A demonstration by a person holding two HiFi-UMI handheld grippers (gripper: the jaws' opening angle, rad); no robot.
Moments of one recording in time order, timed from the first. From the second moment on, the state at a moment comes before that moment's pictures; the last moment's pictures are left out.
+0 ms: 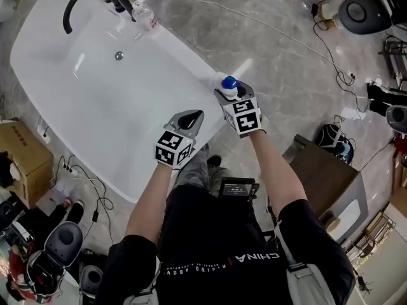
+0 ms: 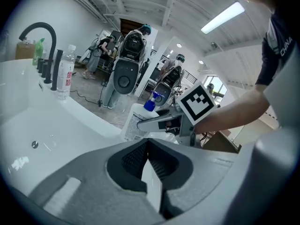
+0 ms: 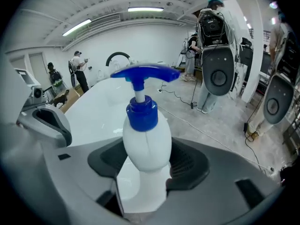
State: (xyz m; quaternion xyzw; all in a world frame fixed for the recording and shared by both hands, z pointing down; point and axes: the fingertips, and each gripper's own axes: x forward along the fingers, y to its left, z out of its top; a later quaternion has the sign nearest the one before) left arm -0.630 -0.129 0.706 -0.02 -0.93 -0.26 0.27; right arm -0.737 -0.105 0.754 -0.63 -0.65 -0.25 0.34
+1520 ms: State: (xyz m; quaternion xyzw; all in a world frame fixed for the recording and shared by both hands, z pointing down) left arm -0.635 -0.220 0.624 -0.02 -0.94 -0.22 0.25; right arm -0.761 -0.285 0.608 -0.58 -0.71 -0.20 0.35
